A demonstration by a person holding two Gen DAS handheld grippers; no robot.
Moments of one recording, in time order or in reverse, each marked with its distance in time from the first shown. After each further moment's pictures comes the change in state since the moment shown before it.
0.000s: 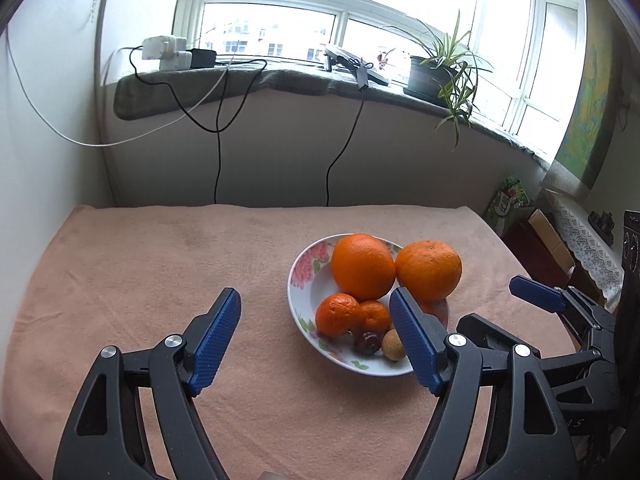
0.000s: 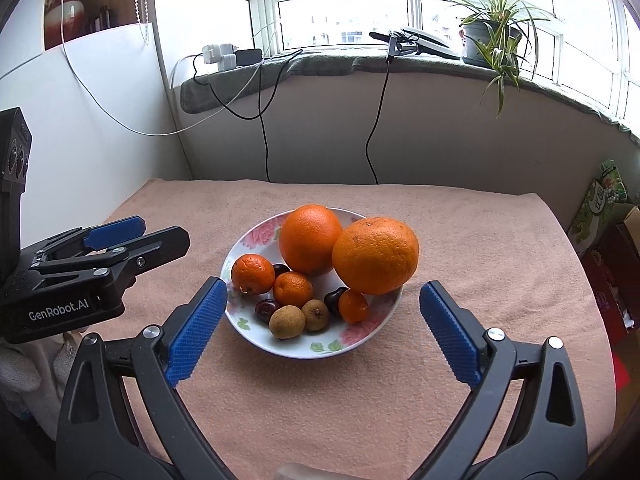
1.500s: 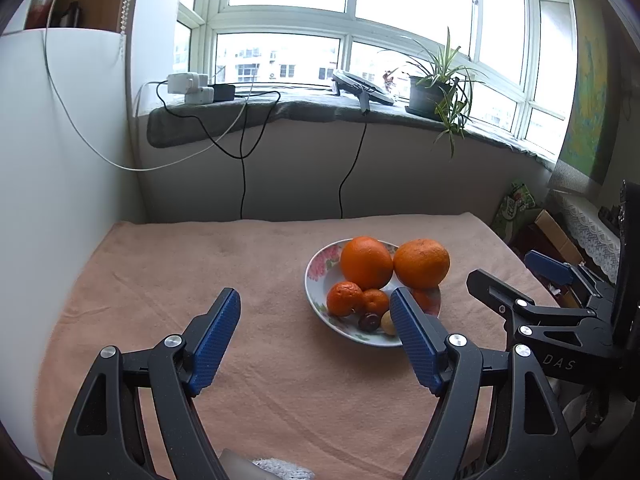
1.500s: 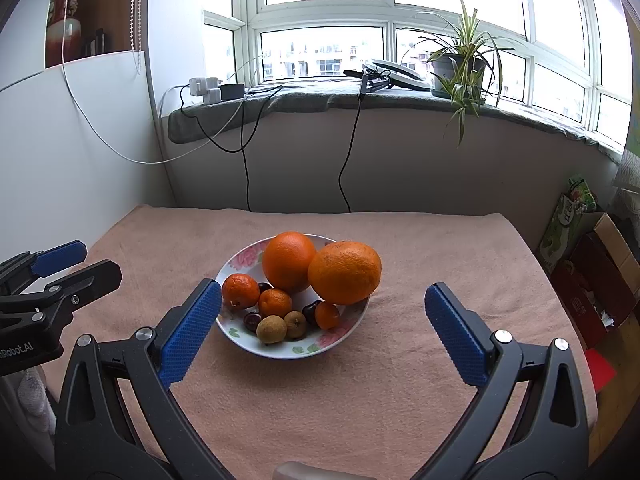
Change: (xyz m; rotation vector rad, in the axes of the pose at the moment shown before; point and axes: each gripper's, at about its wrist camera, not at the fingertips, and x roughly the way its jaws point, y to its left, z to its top) left arm -0.056 -0.014 -0.018 0.038 -0.076 0.085; right arm -0.037 -0.003 -0.004 0.006 -0.103 -0.087
